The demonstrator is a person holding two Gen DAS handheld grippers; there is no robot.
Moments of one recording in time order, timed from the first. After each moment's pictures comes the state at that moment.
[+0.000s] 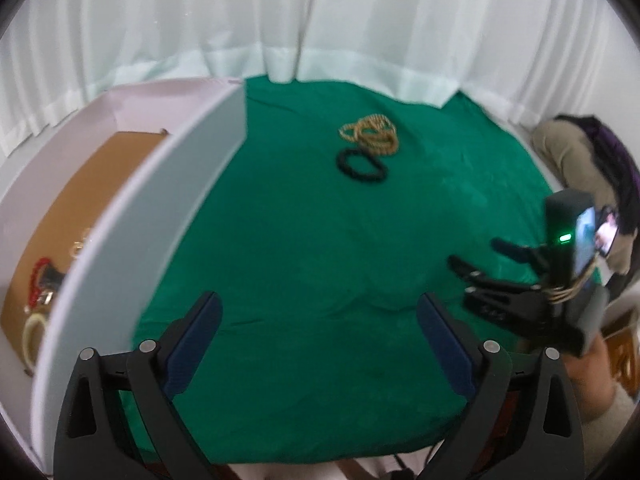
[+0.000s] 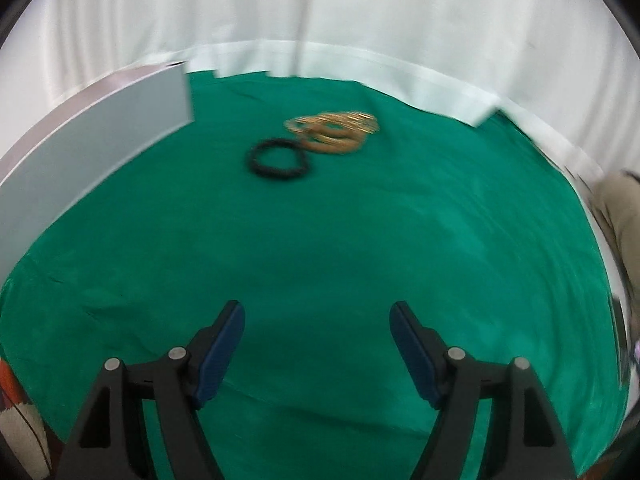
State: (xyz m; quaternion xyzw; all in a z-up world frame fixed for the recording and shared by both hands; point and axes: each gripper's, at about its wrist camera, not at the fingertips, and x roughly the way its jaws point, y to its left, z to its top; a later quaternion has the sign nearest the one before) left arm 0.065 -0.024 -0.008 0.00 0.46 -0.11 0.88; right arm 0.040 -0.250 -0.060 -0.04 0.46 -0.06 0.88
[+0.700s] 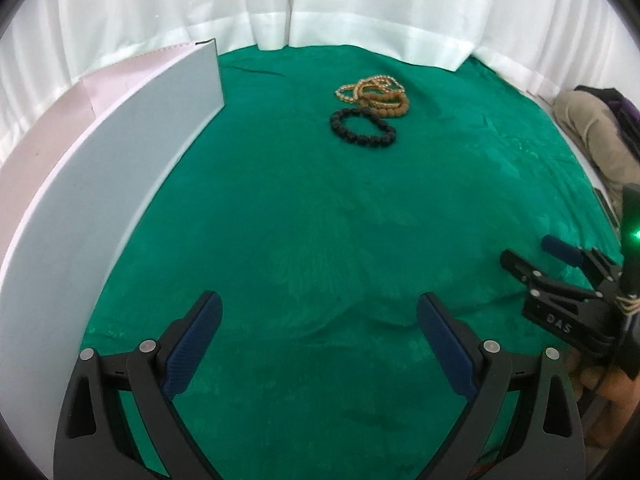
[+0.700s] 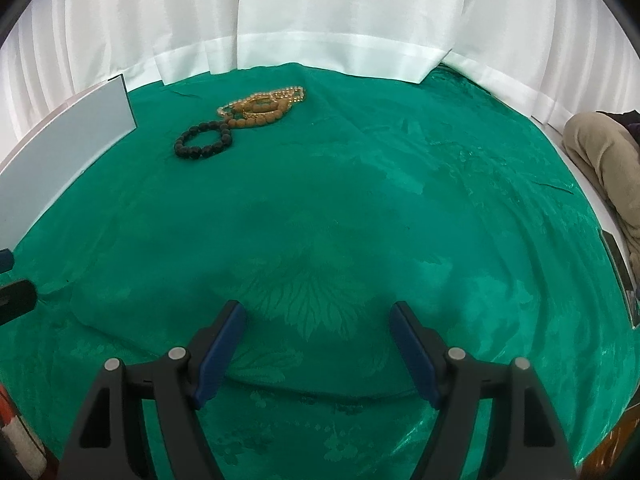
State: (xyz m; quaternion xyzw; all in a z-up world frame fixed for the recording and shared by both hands) left arm 0.095 -0.056 -0.056 0.02 0.48 -0.09 0.87; right arm 0.020 -0.289 -0.079 0.00 0.47 -0.09 0.88
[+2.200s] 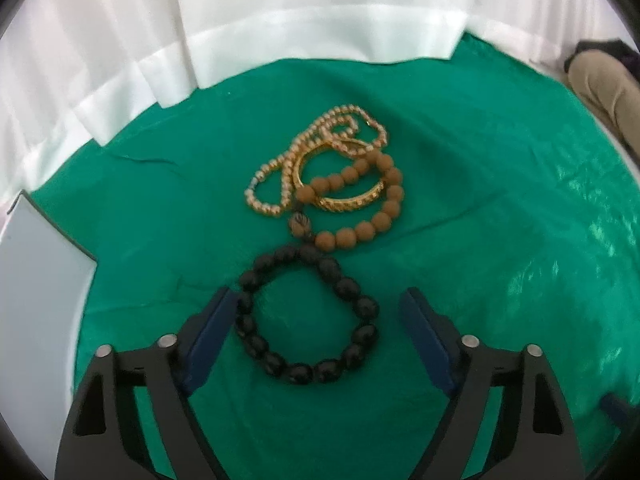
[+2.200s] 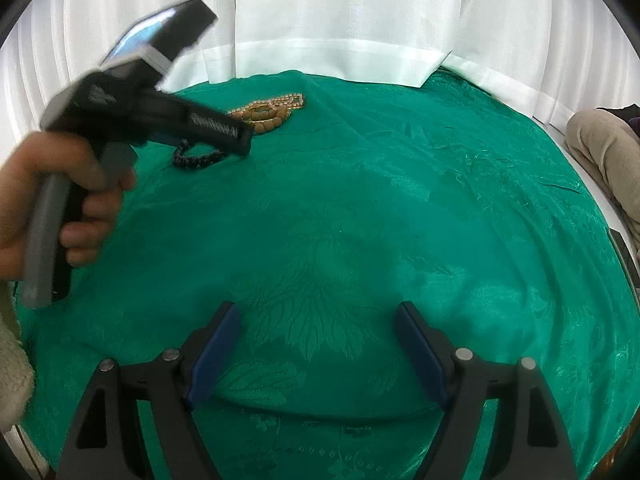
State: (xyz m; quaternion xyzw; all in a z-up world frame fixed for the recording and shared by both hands) left arm 0.277 -0.167 -0.101 0.13 0.46 -0.13 0.87; right arm 0.026 -0.292 -0.087 0.01 0.45 -0.09 0.89
